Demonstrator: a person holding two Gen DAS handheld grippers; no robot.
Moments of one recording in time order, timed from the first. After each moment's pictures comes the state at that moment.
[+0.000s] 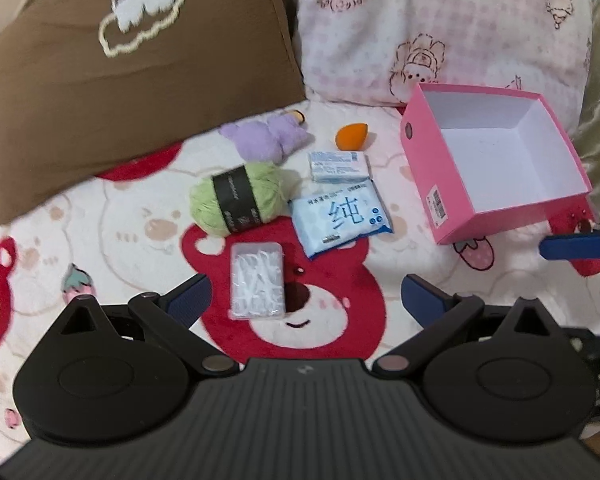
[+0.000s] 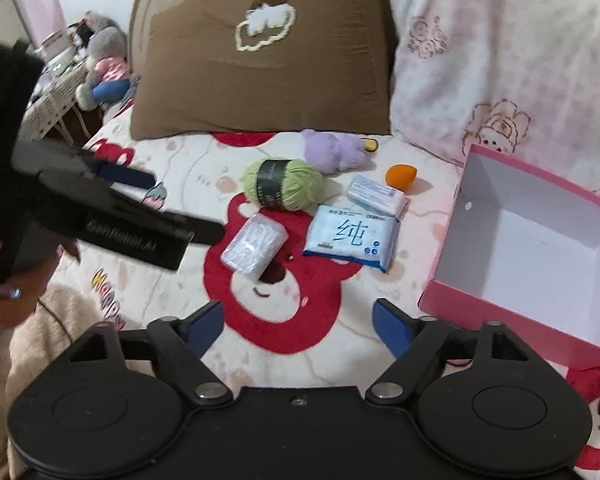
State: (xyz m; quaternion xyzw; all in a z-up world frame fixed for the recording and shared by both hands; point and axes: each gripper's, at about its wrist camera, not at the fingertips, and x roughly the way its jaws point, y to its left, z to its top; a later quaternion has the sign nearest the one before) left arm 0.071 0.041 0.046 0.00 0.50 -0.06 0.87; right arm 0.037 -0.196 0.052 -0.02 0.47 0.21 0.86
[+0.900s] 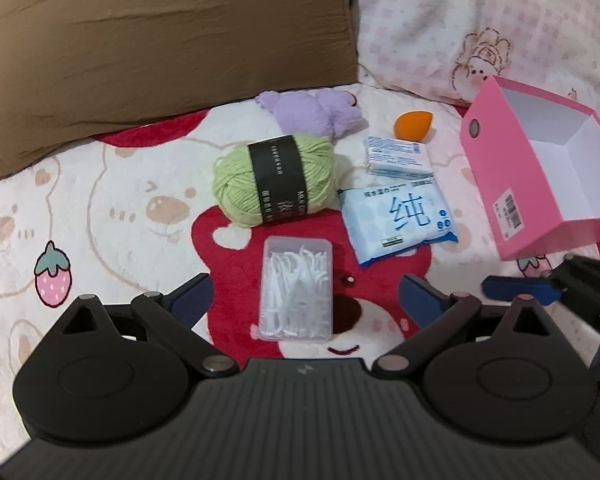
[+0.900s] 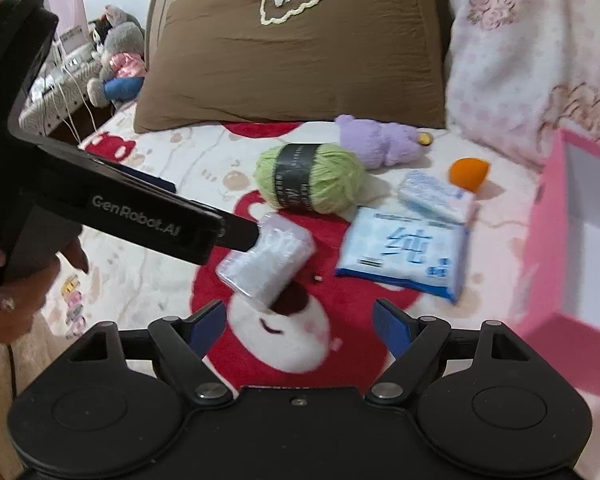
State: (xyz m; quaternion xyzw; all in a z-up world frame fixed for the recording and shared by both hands) left arm 0.092 0.089 -0.045 -0.04 0.47 -0.03 0.88; right arm 0.075 -0.138 -0.064 -0.02 0.42 0.25 0.87
